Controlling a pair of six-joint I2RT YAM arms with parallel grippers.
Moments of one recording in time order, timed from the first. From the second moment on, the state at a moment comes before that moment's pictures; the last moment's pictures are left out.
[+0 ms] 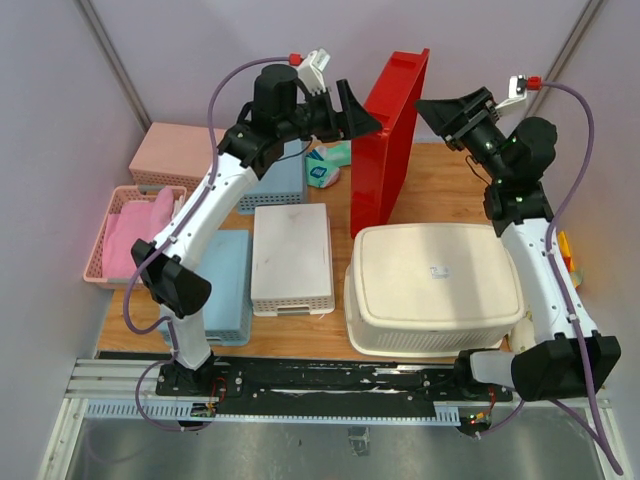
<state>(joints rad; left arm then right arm) -0.56 1.84 2.10 -0.42 0.43 -0.64 0.09 1.27 1.29 0.27 -0.48 0.94</state>
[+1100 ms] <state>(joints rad) -0.68 1.88 2.21 -0.62 0.26 -0.54 -0.27 1.42 1.31 0.21 -0.91 1.37</state>
